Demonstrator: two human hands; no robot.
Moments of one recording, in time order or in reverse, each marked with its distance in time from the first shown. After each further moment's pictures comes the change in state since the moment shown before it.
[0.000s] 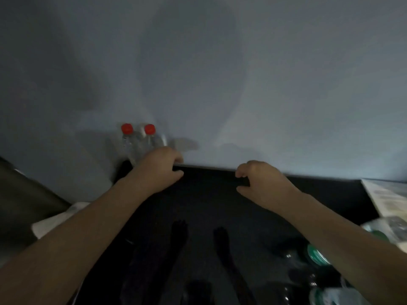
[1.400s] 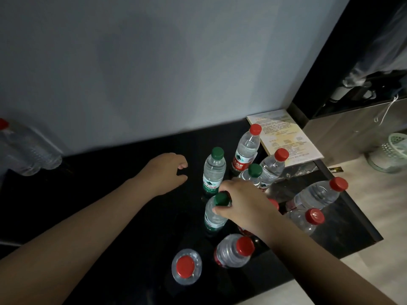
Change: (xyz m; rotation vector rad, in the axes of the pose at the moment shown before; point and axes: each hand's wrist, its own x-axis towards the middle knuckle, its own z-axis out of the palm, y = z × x) left_hand -0.048 0.277 0.154 0.040 -0.328 0.353; right_hand -0.271 0.166 0.054 0.236 0.093 0.299
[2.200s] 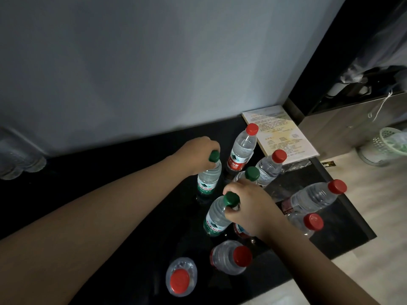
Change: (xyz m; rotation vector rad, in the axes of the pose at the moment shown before) left_hand 0.085 0.052 0.009 0.030 -0.034 0.210; right_hand 0.005 0.027 0.005 0.086 0.090 0.060
